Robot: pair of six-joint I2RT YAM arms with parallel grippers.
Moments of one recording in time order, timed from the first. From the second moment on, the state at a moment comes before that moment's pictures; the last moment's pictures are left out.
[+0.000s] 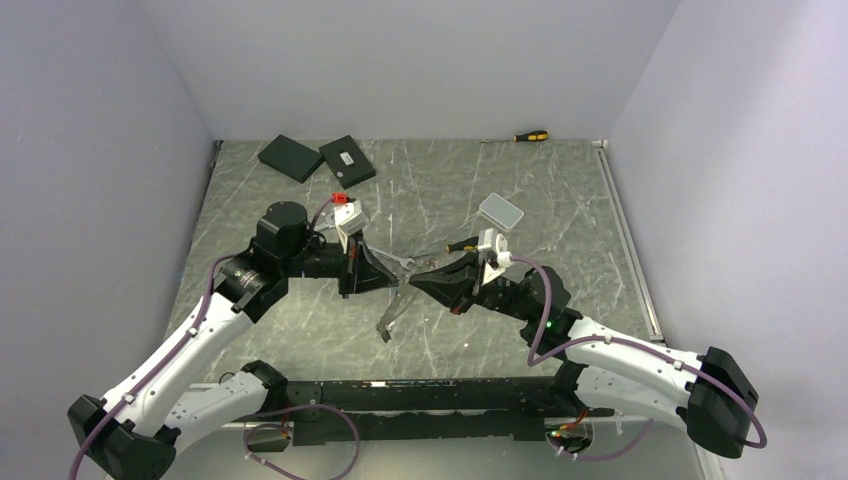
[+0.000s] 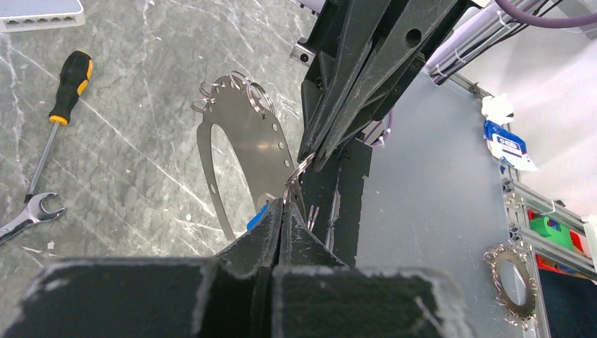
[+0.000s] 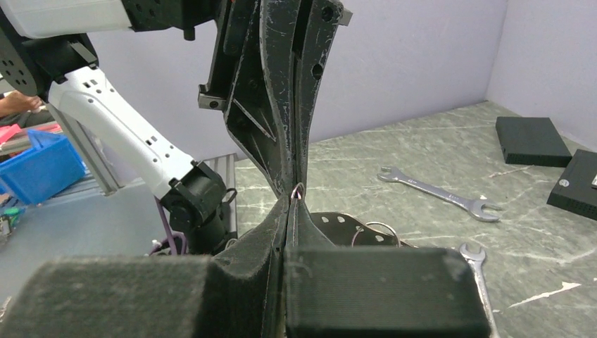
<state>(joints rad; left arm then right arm) -0.57 0.92 0.93 -0.34 0.86 -0.18 0.93 0.91 0.44 0.79 -0.39 0.27</state>
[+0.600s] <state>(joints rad) -0.57 0.93 0.93 -0.34 0.85 -0.18 0.93 0.92 0.44 0.78 -0.43 0.28</state>
